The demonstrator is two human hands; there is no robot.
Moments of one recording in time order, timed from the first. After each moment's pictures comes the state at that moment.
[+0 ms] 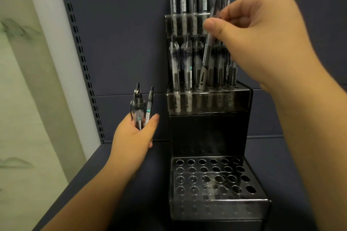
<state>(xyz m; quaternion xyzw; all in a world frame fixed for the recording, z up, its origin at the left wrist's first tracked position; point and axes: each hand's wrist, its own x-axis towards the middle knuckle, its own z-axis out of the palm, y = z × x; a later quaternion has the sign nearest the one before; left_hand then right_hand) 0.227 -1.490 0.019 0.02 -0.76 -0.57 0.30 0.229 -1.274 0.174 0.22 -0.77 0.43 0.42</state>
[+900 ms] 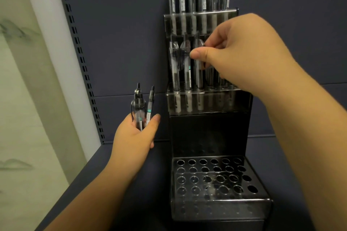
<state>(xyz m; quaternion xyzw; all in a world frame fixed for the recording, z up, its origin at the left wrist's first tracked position) 0.228 -1.490 0.021 0.01 -0.76 -0.57 0.30 0.228 -1.282 0.171 0.21 -0.87 0.32 0.32</state>
